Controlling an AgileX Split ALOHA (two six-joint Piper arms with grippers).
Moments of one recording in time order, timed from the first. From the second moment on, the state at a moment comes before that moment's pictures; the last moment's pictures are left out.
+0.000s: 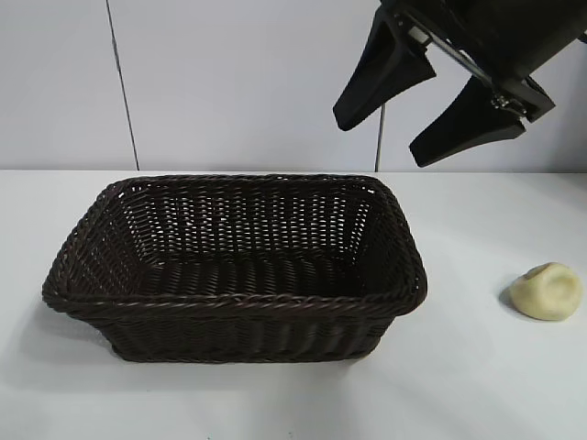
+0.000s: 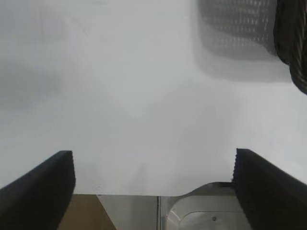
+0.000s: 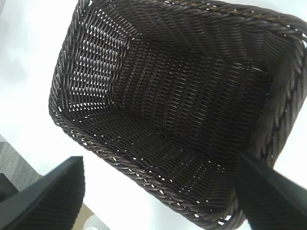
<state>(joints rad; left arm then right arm) 0.00 0.77 -0.63 -0.04 1.13 0.05 0.28 1.51 -1.10 0.69 0.81 -0.44</state>
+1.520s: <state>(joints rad) 0.00 -0.01 -0.48 -0.04 1.13 0.05 0.28 1.51 -1.11 0.57 0.85 -0.30</state>
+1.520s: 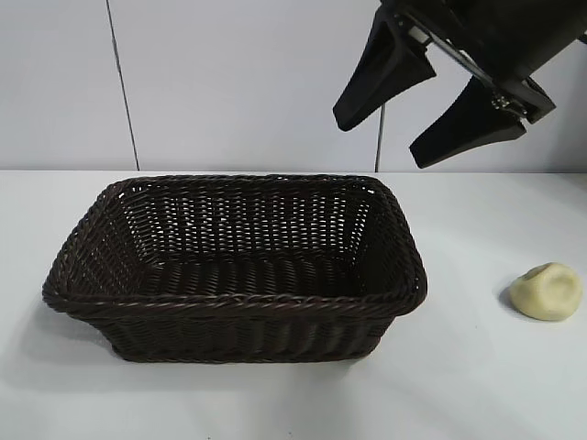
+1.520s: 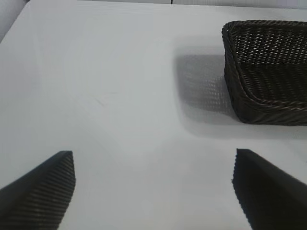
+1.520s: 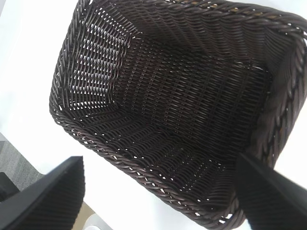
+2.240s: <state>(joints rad) 0.00 -0.01 -0.48 -0.04 1.13 0.05 0.19 1.55 -1.24 0.03 1.03 0.02</state>
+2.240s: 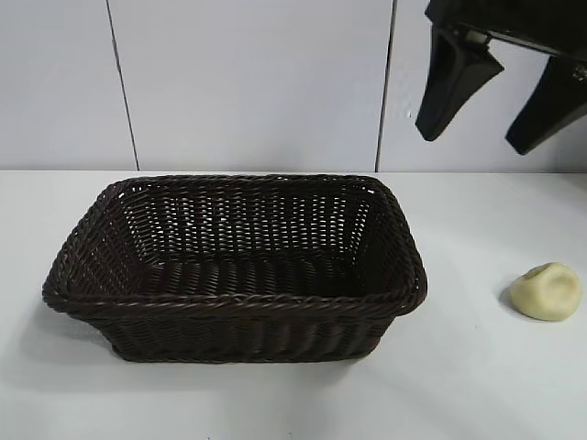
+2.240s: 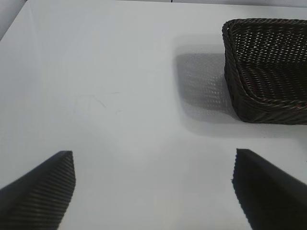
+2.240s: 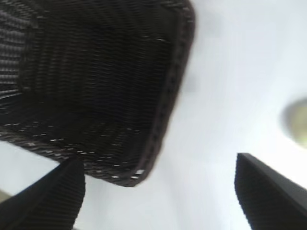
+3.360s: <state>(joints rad) 0.00 -0.01 -0.48 -0.04 1.13 0.05 0.03 1.93 -1.25 -0.01 0.89 0.01</state>
